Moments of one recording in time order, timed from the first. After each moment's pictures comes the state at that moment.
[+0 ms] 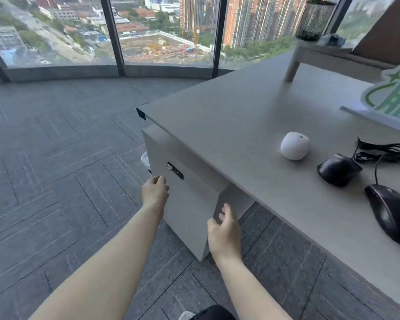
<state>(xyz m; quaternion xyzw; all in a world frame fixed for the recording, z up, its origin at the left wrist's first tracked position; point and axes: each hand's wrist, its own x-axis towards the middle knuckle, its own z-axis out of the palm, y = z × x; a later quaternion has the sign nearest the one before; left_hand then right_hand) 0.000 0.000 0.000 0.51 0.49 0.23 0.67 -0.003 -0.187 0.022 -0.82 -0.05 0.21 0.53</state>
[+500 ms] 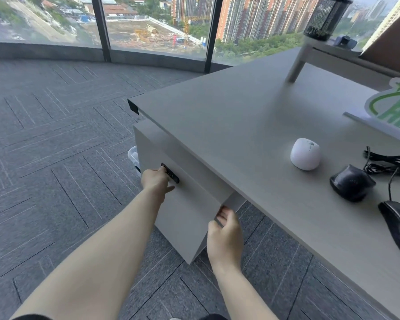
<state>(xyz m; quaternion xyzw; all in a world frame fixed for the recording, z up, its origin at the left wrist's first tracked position) 0.067 0.050 -0.034 0.45 0.51 0.20 0.71 0.017 -0.162 0.000 -0.84 -0.02 0.10 0.53</state>
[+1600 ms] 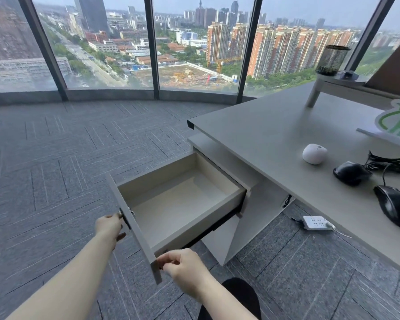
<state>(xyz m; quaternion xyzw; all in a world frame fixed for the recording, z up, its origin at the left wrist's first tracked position) -0.254 0.081 -0.024 0.43 0.64 0.26 0.58 -0.180 -0.163 0.019 -0.73 -0.33 0.44 0.41</state>
